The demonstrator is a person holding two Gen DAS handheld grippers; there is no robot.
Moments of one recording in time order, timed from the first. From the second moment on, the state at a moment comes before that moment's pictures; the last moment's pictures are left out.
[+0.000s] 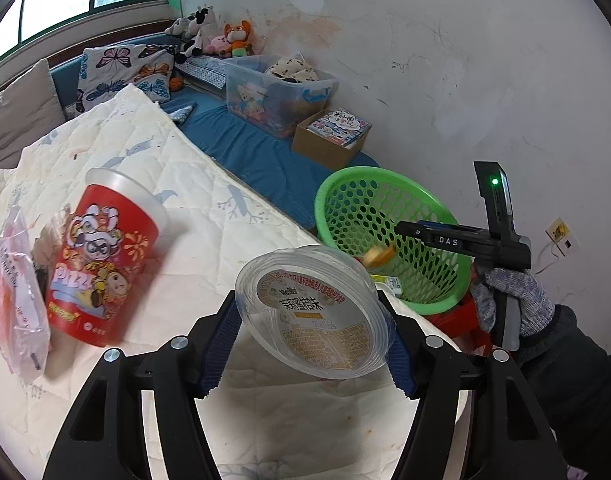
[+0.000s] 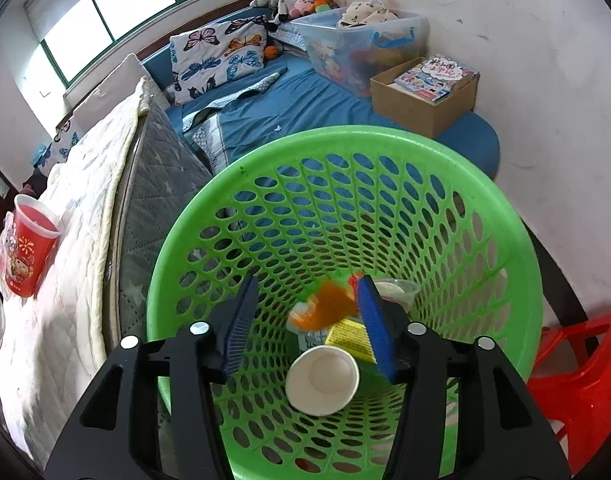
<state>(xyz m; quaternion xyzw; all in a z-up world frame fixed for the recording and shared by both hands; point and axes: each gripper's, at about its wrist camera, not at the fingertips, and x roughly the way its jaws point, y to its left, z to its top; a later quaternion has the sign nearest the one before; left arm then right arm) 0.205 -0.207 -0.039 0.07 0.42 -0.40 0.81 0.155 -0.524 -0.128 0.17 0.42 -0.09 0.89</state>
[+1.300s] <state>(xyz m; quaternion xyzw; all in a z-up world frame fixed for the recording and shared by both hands) 0.211 -0.393 -0.071 0.17 0.44 -0.41 0.78 0.052 -0.544 -0.094 0.19 0.36 -0.10 0.91</state>
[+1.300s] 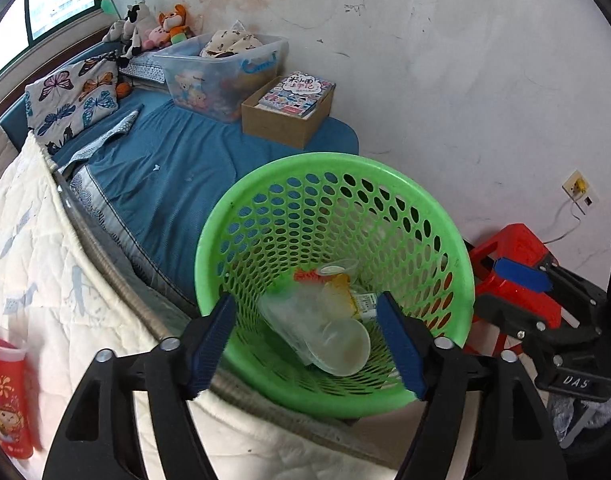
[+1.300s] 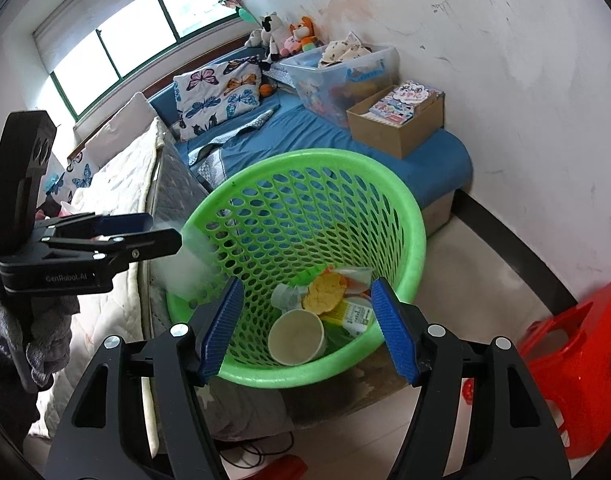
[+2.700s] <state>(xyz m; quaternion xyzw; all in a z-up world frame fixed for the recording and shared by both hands) 0.245 -0.082 0.002 0.03 0.36 -0.17 0.92 0.112 -0.416 -0.050 0.13 0.35 0.03 0.93</state>
